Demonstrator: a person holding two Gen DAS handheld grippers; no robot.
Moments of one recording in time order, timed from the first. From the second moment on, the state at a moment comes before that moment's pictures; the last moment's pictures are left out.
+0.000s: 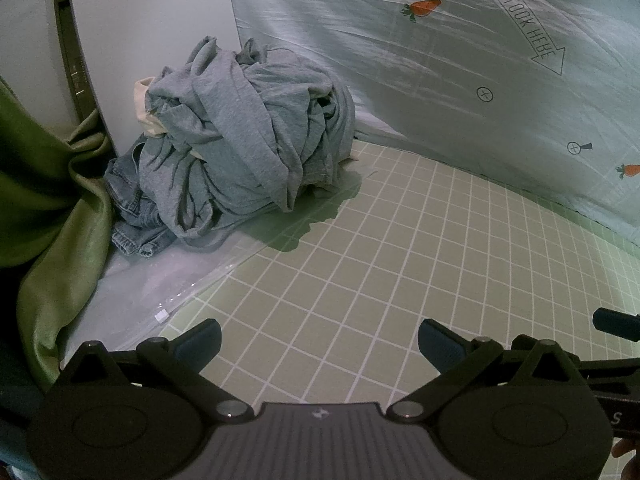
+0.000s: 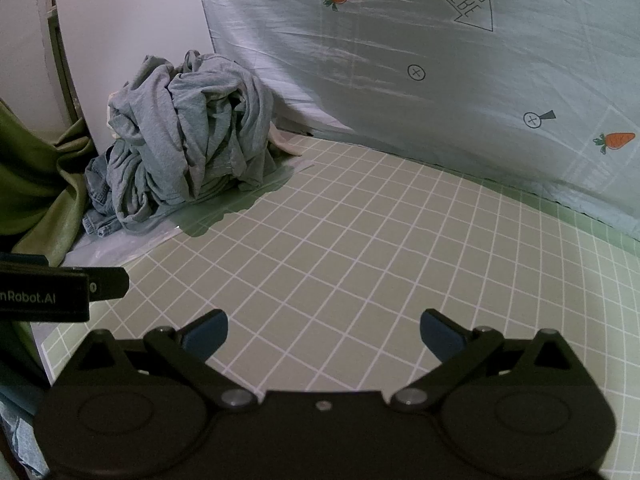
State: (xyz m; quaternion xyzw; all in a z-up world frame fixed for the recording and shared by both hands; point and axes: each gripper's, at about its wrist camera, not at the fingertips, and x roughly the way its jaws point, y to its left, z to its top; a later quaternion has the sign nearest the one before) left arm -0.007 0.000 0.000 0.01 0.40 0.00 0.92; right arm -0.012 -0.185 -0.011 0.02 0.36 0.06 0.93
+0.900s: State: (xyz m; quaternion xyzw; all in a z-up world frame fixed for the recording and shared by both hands) left arm 0.031 0.011 -0.013 -0.02 0.43 0.02 0.90; right arm 0.033 -0.187 -0.012 -0.01 0.34 0.07 0.94
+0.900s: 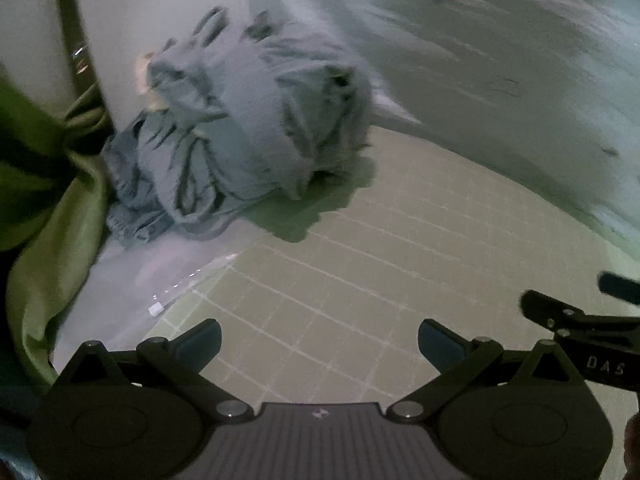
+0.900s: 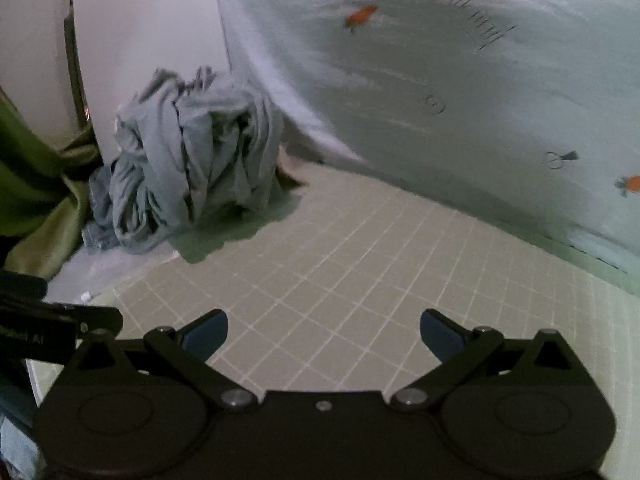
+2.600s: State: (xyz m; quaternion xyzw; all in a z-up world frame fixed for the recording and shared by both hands) left arm 0.016 -0.128 -0.006 -0.05 0.49 -0.18 0.85; right arm -0.047 -0.420 -0.011 0.08 0.33 -0.28 0.90
